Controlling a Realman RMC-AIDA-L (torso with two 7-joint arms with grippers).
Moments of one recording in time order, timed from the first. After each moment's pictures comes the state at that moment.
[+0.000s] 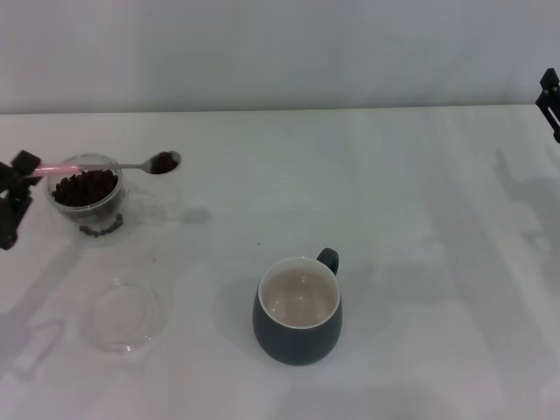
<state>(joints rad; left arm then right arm) -0.39 -2.06 0.36 0.23 -1.60 -1.47 1.13 0.49 2.02 -0.13 0.10 -1.16 -1.32 0.13</state>
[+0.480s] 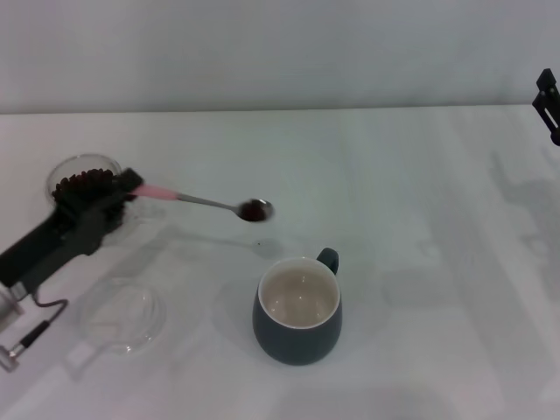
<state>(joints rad) -0.49 -2.07 0.36 0.18 -1.40 -1.46 1.22 0.49 2.02 -0.13 0.11 -1.18 -1.35 0.13</state>
